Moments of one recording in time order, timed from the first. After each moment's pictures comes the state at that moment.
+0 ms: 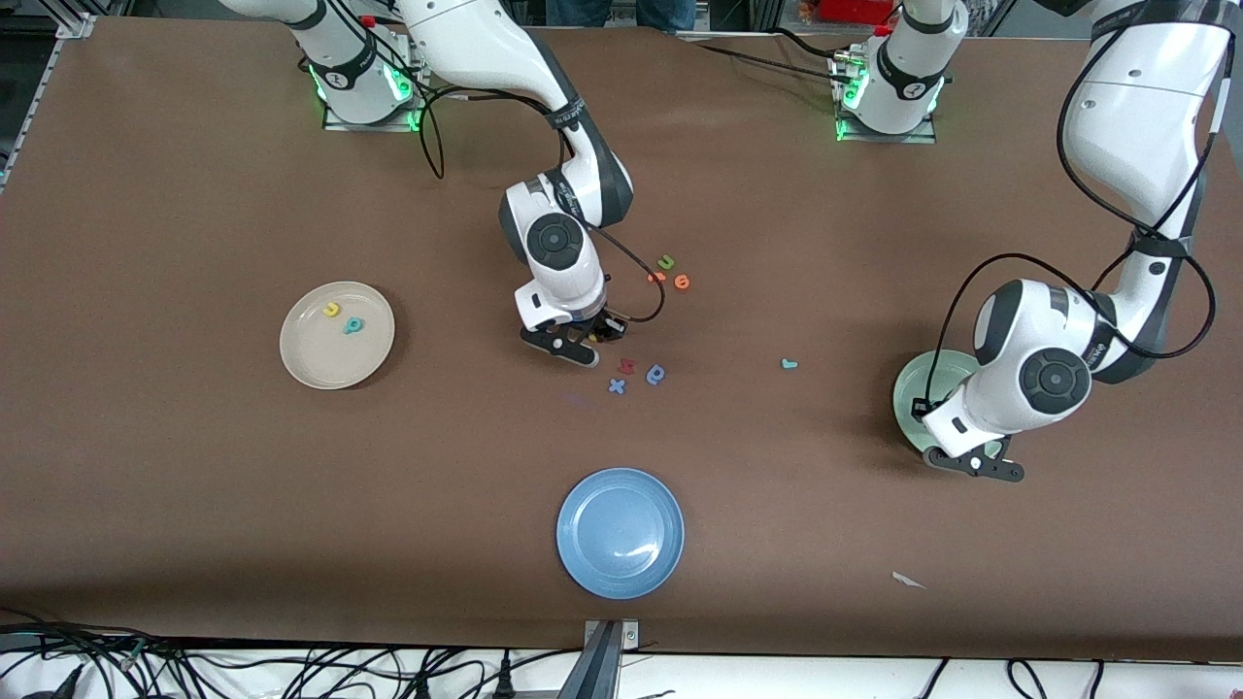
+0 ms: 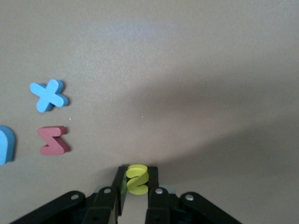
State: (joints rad) left arm 0.21 0.67 -0.28 -1.72 0.37 2.27 -0.05; right arm 1.09 0.80 -0.41 -1.63 0.50 2.38 0.83
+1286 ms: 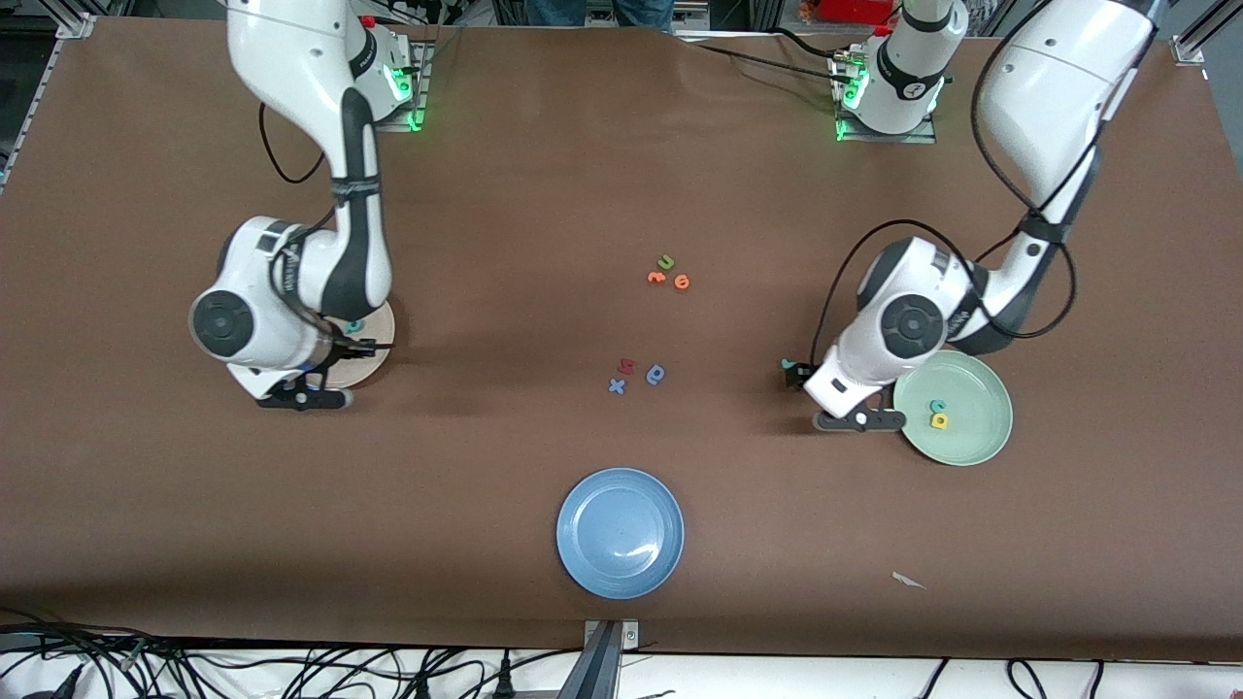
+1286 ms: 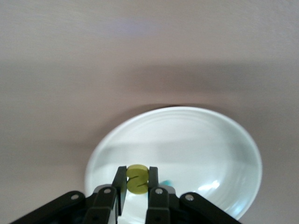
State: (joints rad) left arm 0.05 0.63 -0.41 -1.83 0.29 2.32 -0.56; right arm 0.91 0.73 -0.91 -1.87 0.62 2.03 -0.30
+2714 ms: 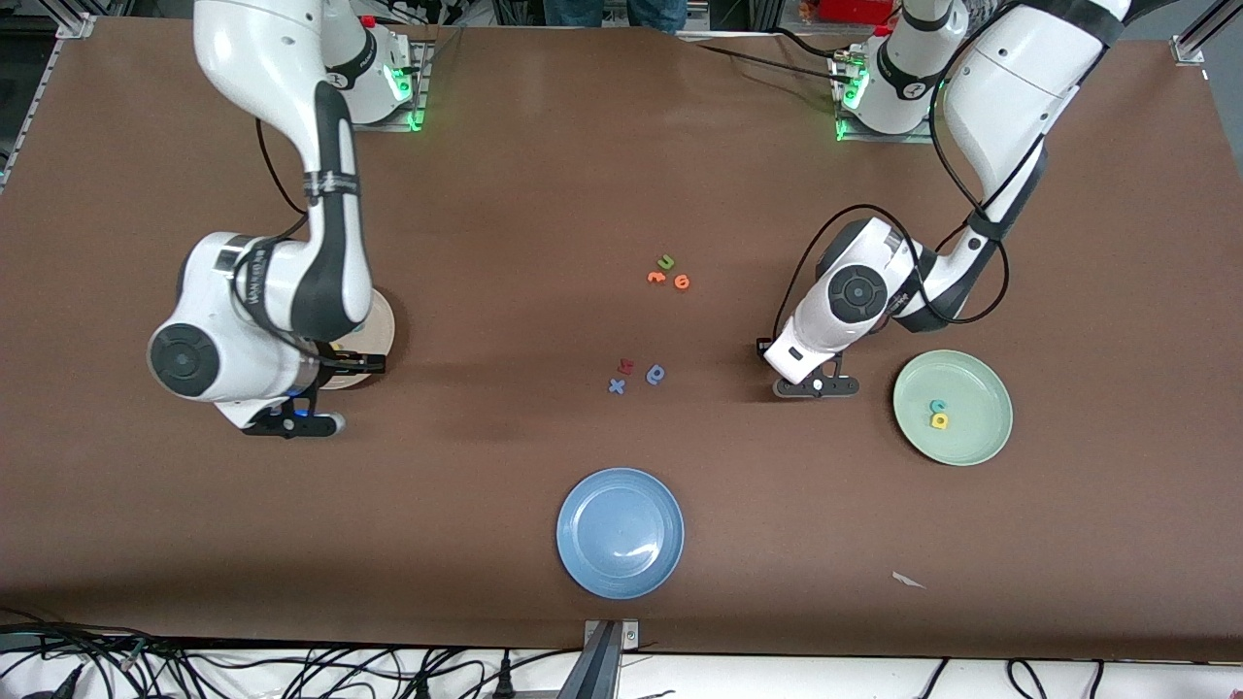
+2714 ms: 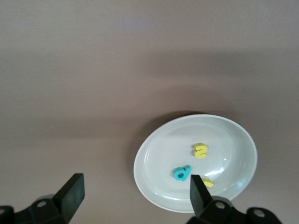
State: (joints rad) left arm 0.02 0.62 -0.42 -1.97 0.30 2.43 -0.62; right arm 0.85 0.73 -0.85 -1.51 0.48 1.74 -0.09
